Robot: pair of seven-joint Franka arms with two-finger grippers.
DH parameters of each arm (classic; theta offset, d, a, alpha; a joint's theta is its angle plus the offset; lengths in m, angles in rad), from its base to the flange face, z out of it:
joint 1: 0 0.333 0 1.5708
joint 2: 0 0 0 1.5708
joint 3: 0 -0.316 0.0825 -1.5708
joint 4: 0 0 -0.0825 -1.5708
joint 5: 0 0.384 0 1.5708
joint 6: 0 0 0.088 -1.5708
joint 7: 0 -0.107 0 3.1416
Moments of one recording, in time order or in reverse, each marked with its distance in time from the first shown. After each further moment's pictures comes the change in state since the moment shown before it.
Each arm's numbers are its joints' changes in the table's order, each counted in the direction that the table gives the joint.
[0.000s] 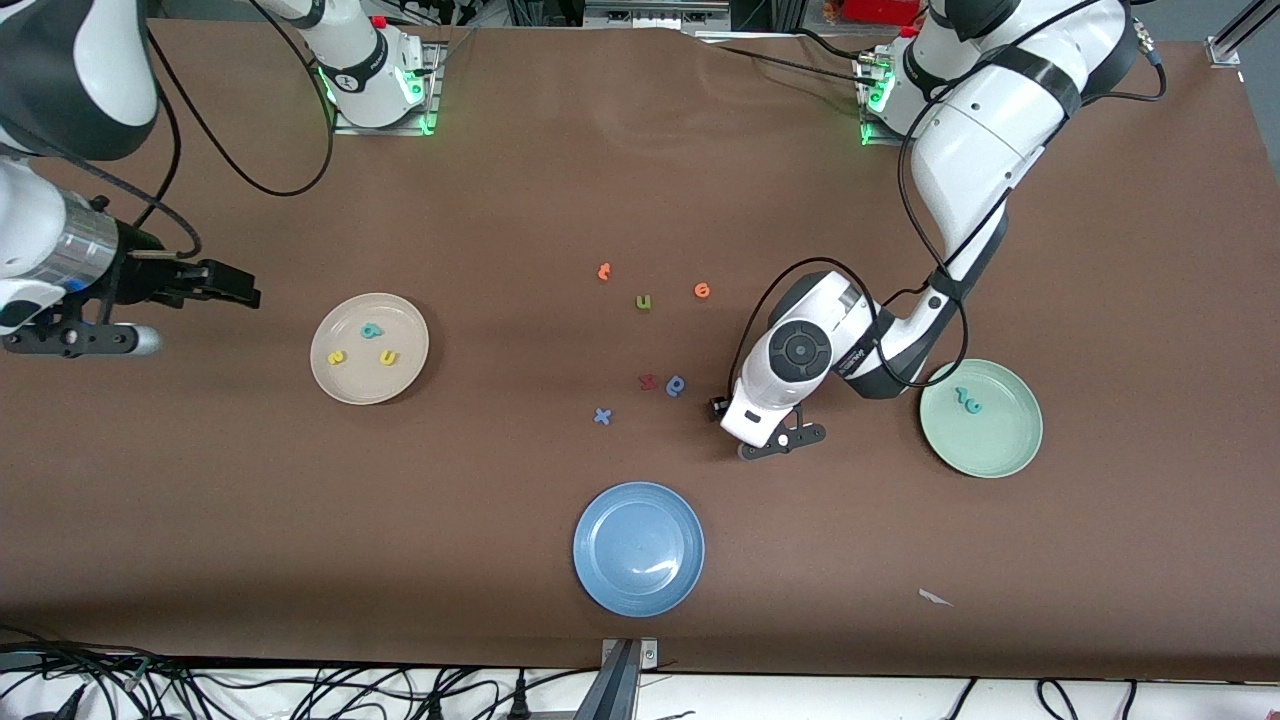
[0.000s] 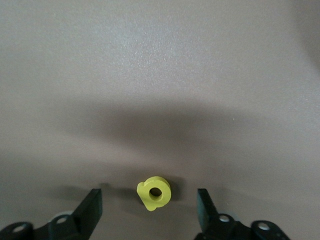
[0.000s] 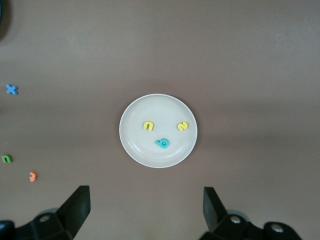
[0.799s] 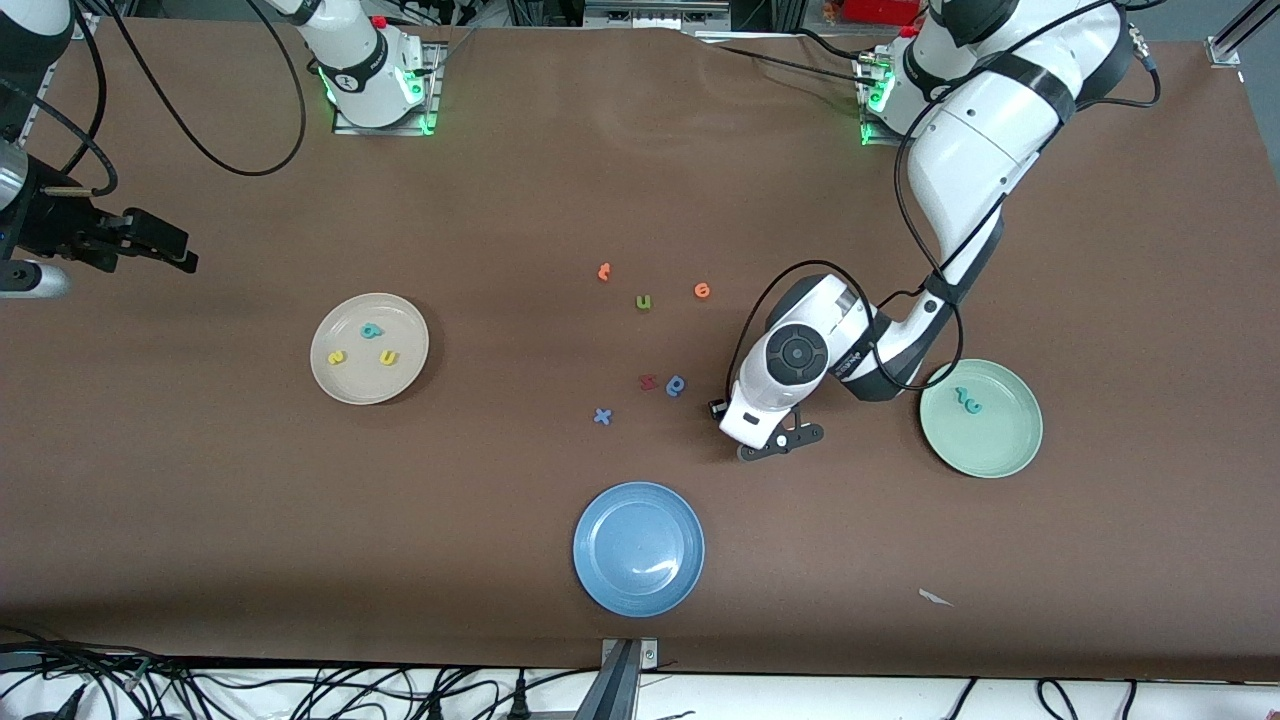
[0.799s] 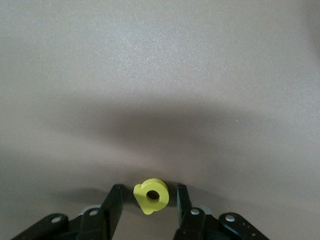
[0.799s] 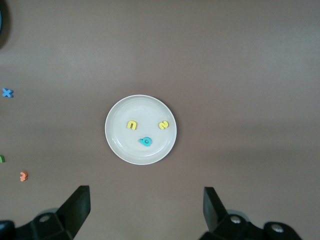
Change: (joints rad) left arm -0.006 -0.015 -0.002 0.012 0.000 0.000 0.024; right arm -0.414 0.177 -0.411 -0.115 -0.120 0.035 -0.006
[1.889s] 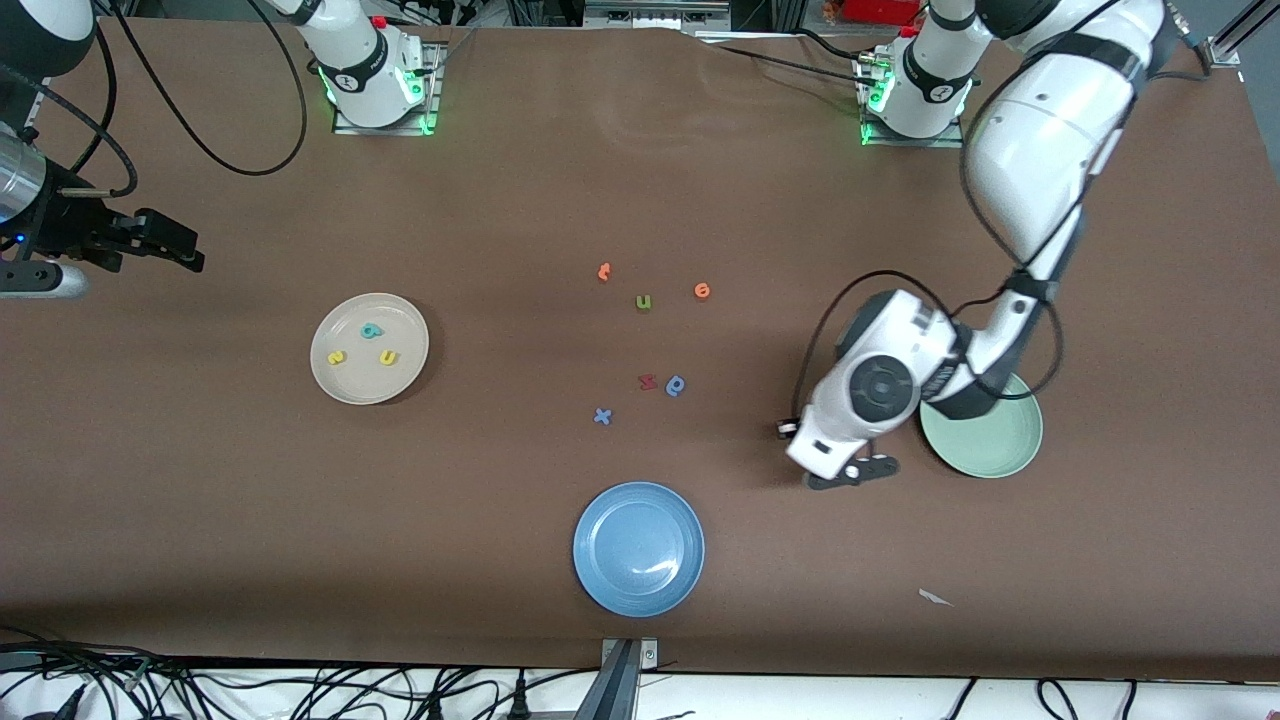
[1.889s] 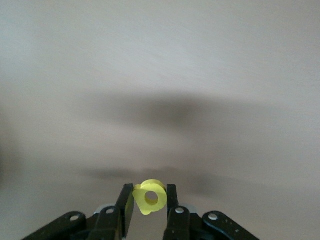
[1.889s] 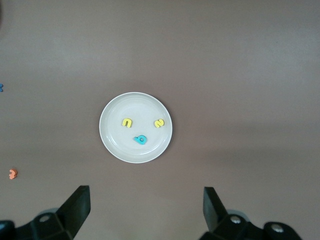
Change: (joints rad) left arm 0.155 0.080 -0.008 0.057 0.000 -0.211 -0.332; right arm 0.002 0.000 -0.021 -0.005 -0.036 0.002 0.000
